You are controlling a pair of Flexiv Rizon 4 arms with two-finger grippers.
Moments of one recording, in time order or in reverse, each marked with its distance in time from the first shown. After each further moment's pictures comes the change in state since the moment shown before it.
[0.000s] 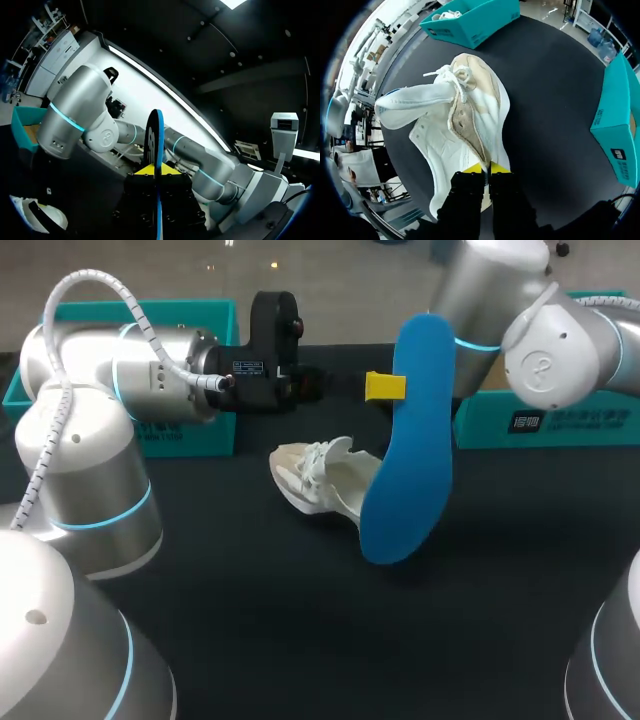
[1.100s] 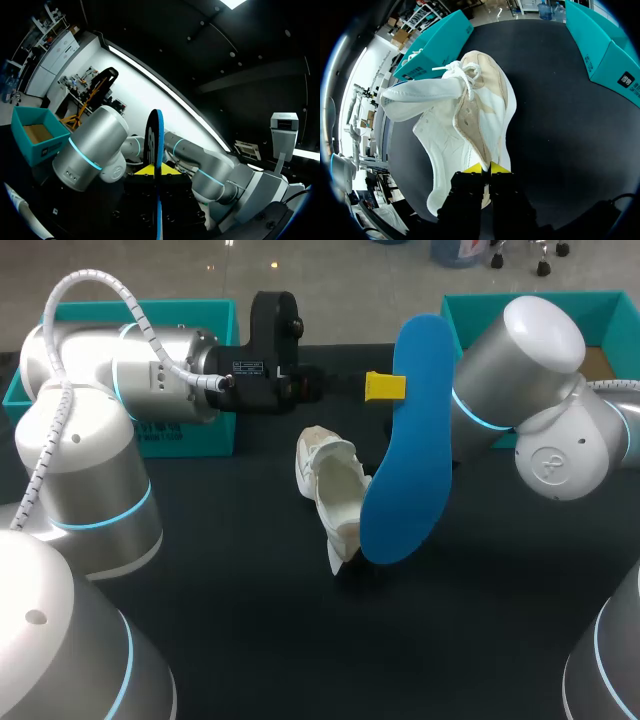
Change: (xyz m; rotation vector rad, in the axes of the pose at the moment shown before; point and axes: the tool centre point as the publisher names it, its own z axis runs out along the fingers) left arm 0.000 0.000 0.000 0.000 0.000 0.000; right arm 0.030 -0.005 0.040 -0.235 0.058 0.436
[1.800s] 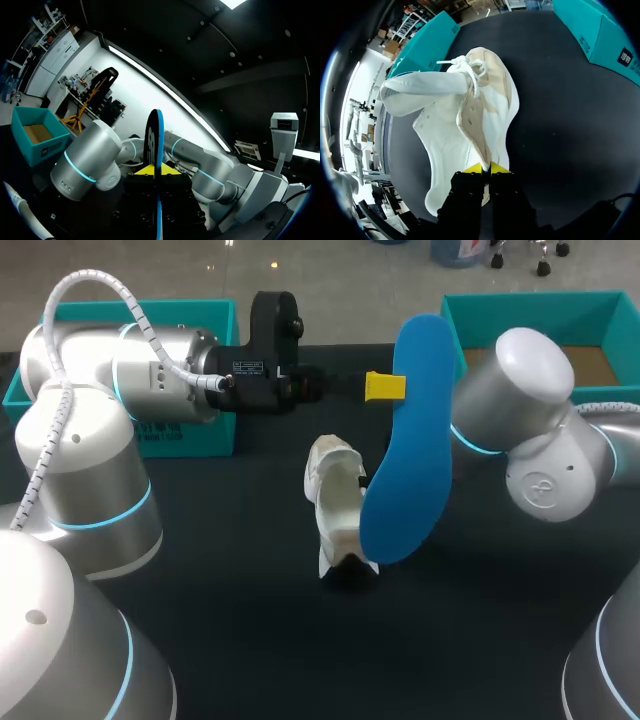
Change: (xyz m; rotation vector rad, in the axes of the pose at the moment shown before) left arm 0.000 0.000 0.000 0.000 0.000 0.000; right arm -0.008 -0.004 0.033 -0.019 0.009 0.110
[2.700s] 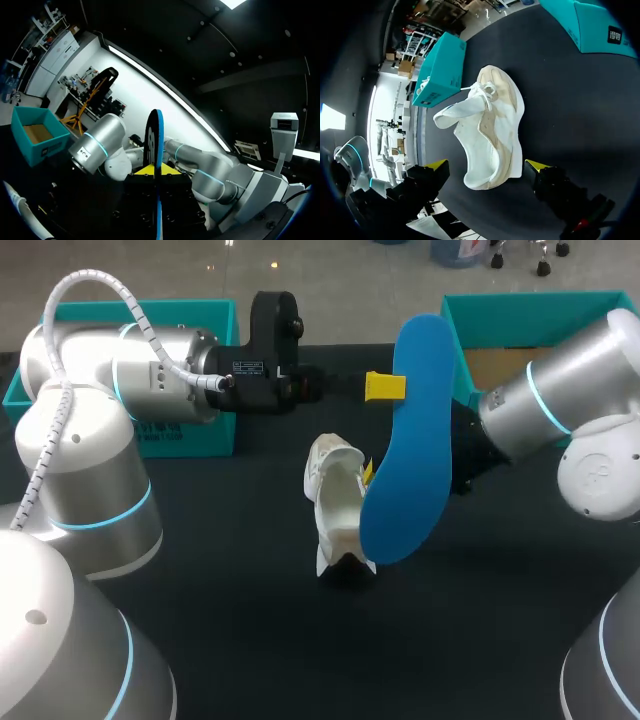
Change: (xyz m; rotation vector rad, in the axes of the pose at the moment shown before) left arm 0.000 0.000 0.000 0.000 0.000 0.000; right arm 0.010 0.007 -0.074 0.012 0.274 0.143
